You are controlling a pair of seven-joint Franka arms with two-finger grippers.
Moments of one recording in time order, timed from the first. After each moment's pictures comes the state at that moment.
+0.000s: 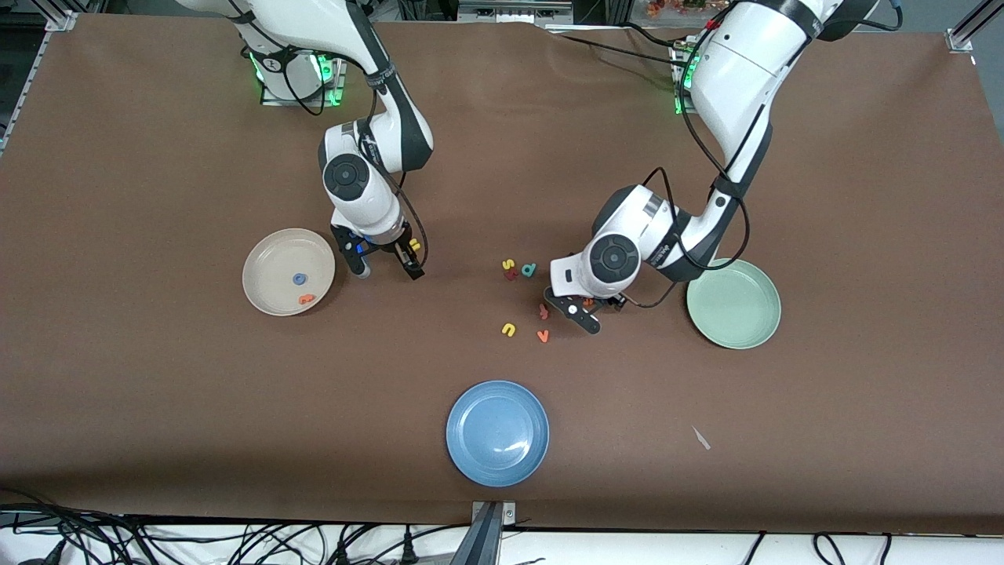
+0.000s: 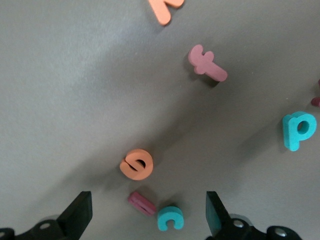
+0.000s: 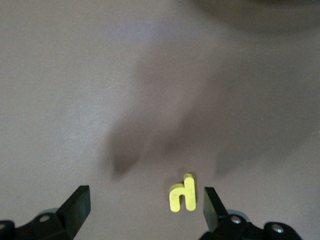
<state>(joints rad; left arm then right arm) -0.37 0.74 -0.20 -1.61 0.12 2.15 0.09 0.95 0.49 -0.36 -2.11 0.43 2.57 1.30</state>
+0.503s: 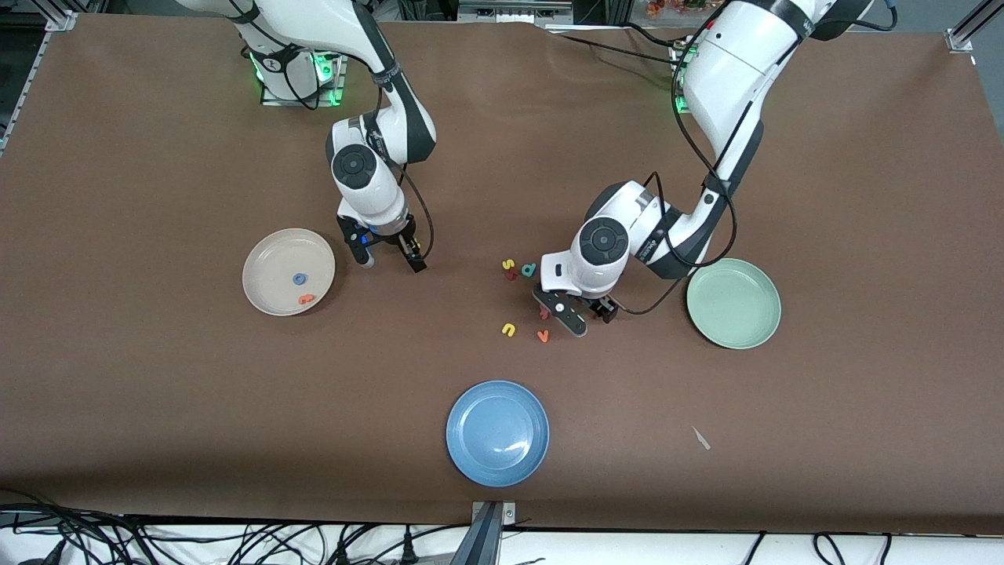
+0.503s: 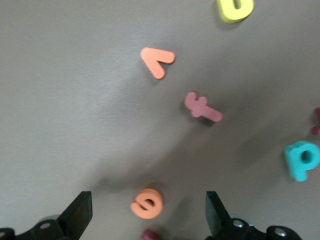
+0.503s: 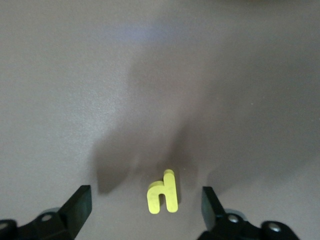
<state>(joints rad) -0.38 0.74 -0.20 -1.62 0.21 2.28 0.10 0.95 0.49 -0.32 -2.18 0.43 2.67 1.34</state>
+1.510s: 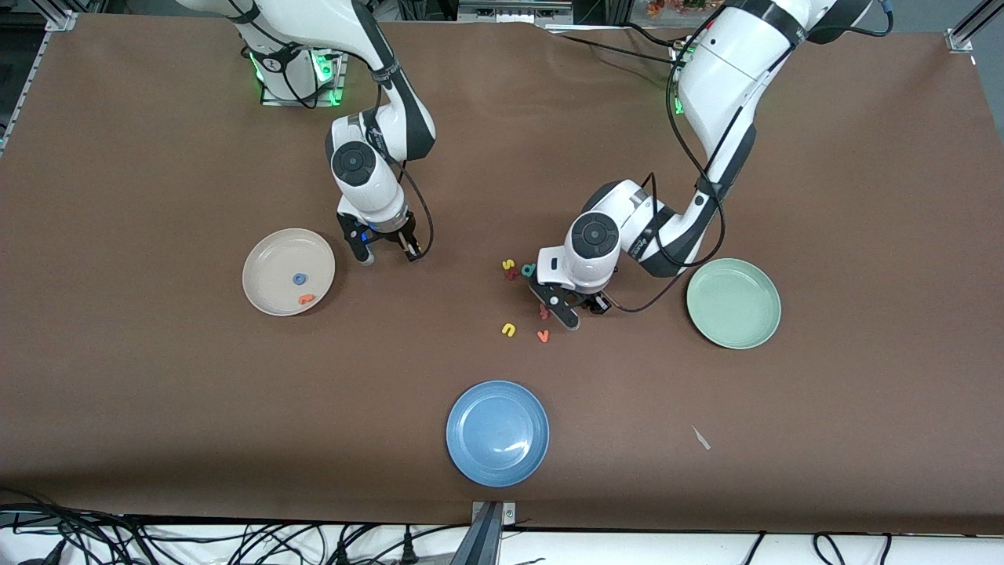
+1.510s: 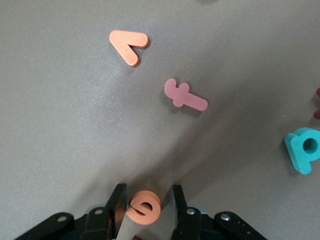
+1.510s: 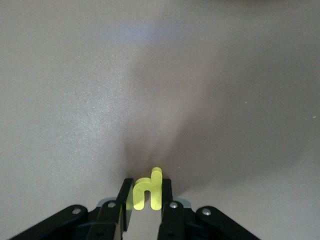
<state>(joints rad) -0.38 0.75 -0.22 -1.66 0.24 2.32 0.11 0.95 0.48 -0.31 -2.19 0.43 2.67 1.34</state>
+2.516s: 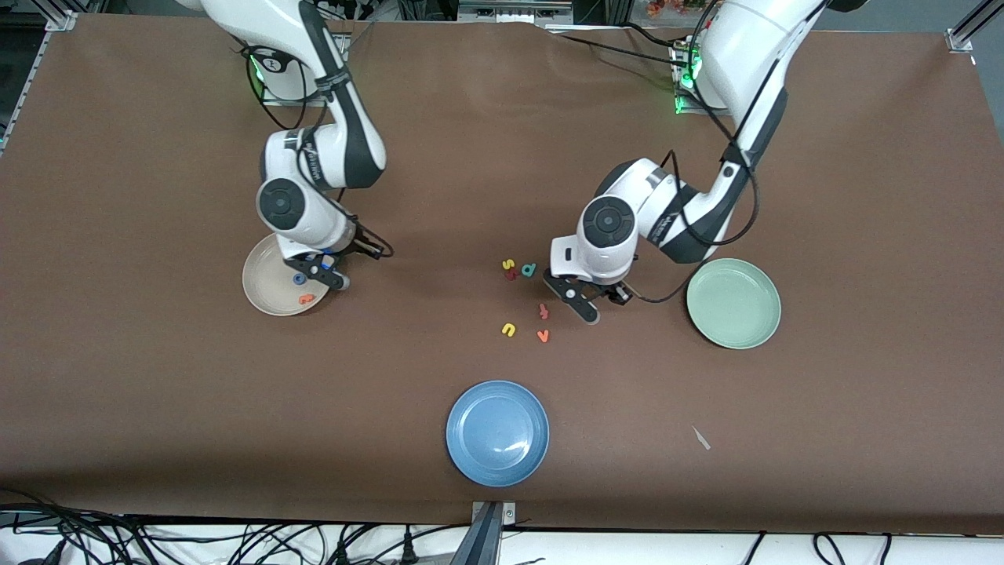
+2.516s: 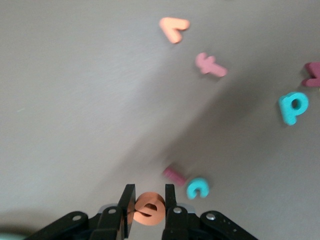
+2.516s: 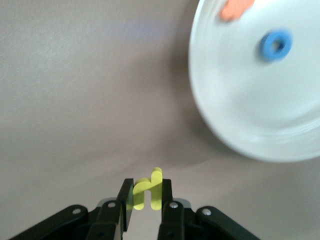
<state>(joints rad) -0.34 0.60 -0.22 -1.67 0.24 2.10 0.11 0.92 0.42 -0.56 -2.10 0.42 2.24 0.47</state>
